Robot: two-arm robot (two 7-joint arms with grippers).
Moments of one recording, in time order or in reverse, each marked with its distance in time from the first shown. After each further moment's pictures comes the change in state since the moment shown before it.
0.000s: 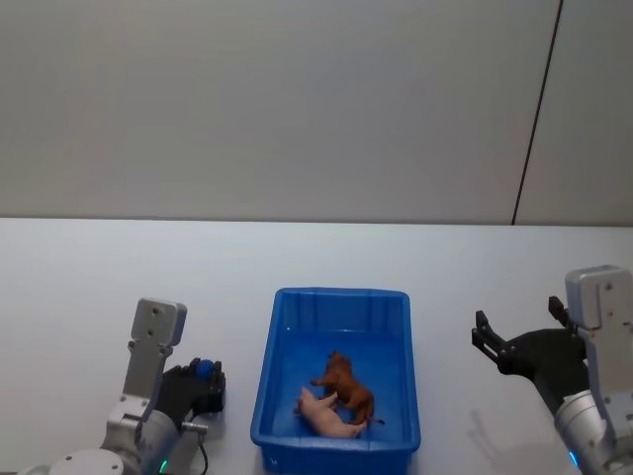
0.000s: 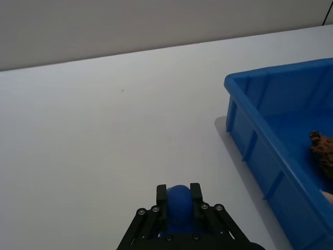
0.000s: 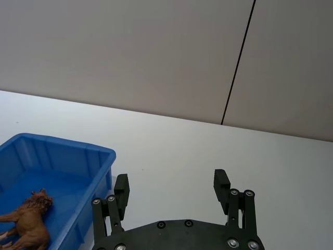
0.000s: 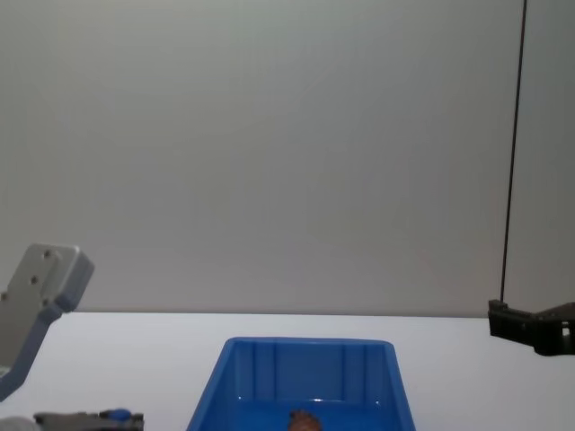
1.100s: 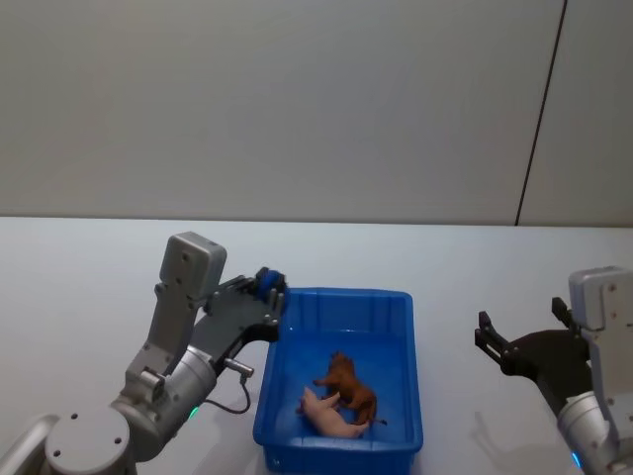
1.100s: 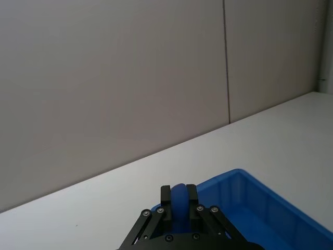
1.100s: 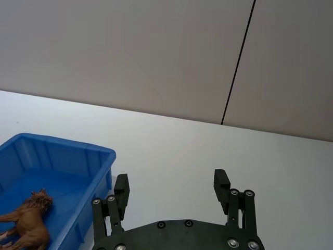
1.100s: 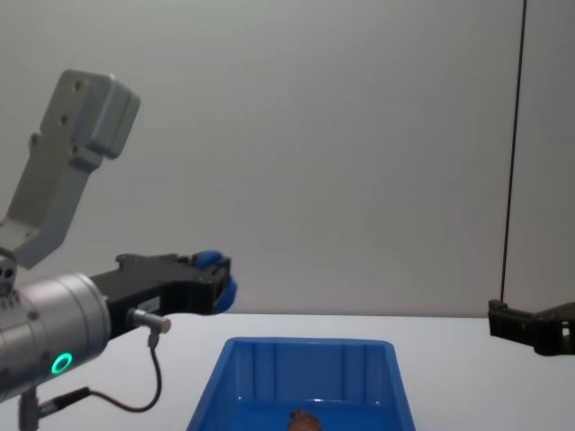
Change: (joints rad) left arm 0.000 0.015 -0.001 -0.208 0.111 -0.163 -0.189; right arm 0.000 0.000 0.000 0.000 0.000 0.000 0.000
